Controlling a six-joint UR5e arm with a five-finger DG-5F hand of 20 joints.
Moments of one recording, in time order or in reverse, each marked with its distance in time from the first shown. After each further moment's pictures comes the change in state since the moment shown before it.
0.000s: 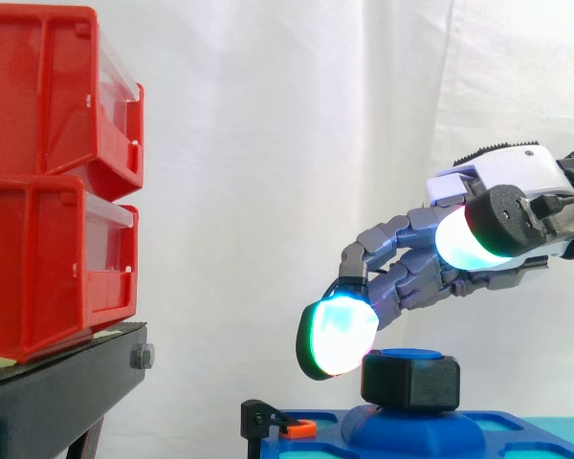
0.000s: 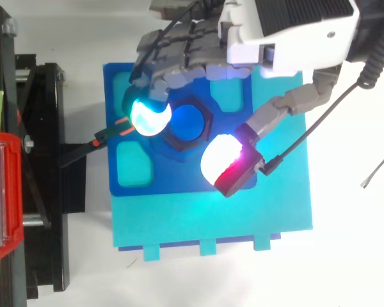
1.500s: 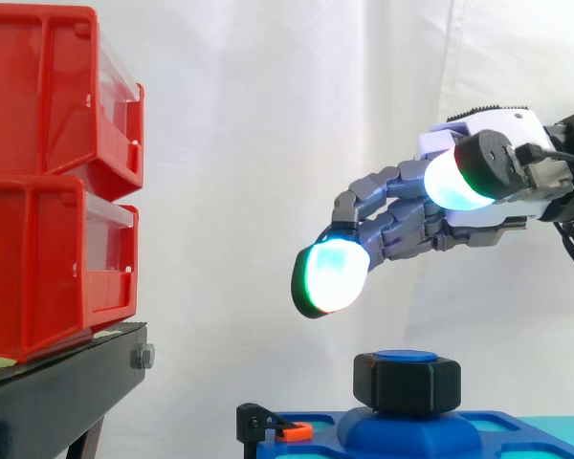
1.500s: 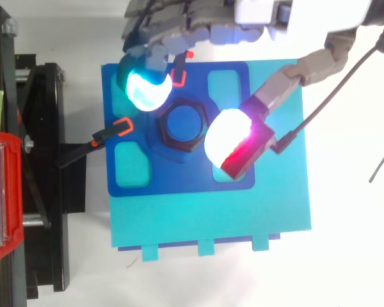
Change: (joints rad) arm -0.025 0.000 0.051 0.027 -0.055 -0.022
